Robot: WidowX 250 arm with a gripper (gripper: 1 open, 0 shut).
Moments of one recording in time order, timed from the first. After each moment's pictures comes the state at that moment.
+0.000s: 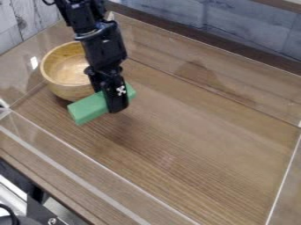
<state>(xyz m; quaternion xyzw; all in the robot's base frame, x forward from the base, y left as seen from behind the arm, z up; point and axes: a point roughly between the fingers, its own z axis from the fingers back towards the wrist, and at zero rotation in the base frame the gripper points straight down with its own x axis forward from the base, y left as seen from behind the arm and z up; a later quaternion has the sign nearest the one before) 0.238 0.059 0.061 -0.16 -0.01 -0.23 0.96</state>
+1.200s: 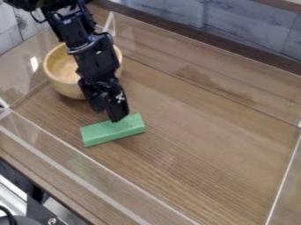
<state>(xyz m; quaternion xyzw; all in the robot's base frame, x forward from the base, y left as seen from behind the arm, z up) 0.240 0.081 0.042 -0.15 -0.04 -0.10 0.98</state>
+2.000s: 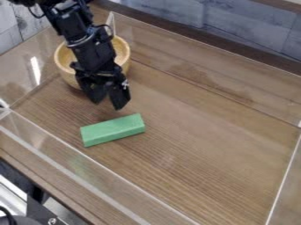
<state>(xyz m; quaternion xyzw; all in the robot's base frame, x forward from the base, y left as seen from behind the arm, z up) 0.254 0.082 0.051 -0.15 -0.06 -0.01 0.99</state>
